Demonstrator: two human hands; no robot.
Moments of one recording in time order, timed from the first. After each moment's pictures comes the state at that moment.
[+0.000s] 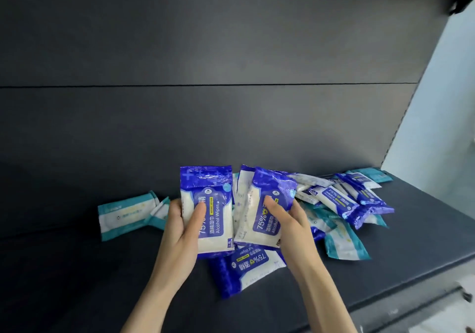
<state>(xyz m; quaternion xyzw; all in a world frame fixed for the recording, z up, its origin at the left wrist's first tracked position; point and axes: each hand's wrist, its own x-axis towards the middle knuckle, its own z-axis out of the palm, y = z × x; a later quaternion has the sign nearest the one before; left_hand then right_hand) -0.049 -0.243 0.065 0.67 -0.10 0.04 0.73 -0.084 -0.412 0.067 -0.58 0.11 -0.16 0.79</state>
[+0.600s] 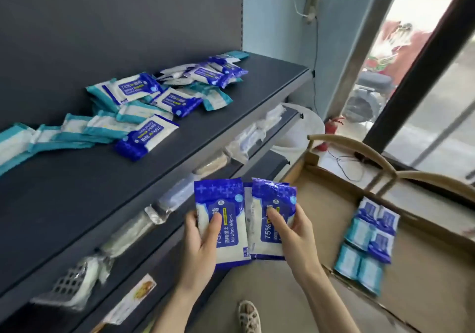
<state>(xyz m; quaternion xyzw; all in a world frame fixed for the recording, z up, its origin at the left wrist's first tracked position) -0.294 -0.218 -0.050 0.68 -0.20 -0.26 0.66 -0.406 -0.331 -0.050 -0.53 0.34 -0.36 0.69</state>
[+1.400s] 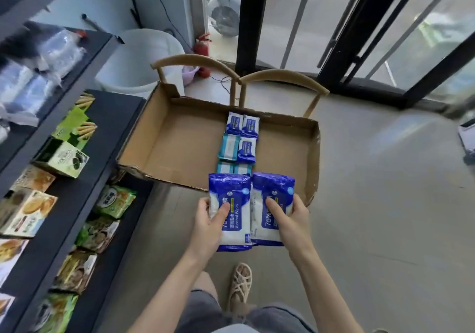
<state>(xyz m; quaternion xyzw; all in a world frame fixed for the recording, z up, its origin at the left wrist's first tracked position) -0.627 -0.346 -0.147 0.63 -0.25 -0.57 0.46 -0.784 -0.376 -0.148 -0.40 0.62 -0.41 0.54</state>
